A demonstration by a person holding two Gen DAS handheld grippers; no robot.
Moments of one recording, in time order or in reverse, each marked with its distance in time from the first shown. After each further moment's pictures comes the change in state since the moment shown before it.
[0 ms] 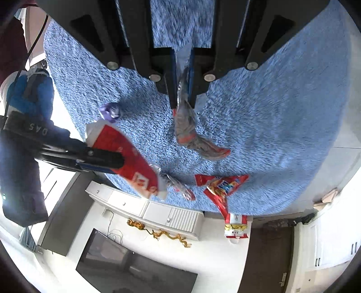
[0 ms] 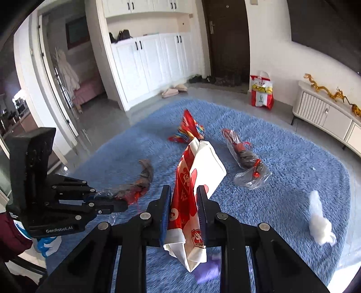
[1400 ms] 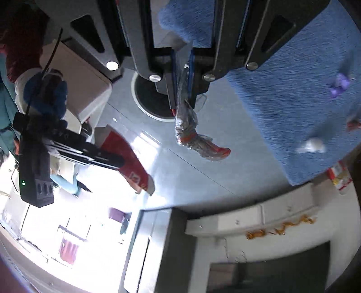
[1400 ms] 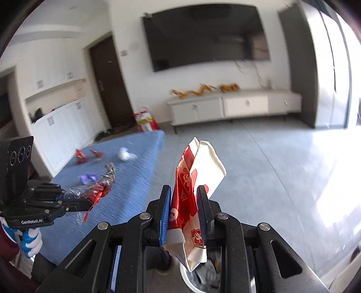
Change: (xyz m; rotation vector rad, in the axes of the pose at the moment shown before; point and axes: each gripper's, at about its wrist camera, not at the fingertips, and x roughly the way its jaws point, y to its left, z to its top) left arm 0.025 -0.413 -0.073 0.543 0.152 -0.340; right arm -0.337 -0.155 -0.296 0.534 -0.273 -0.486
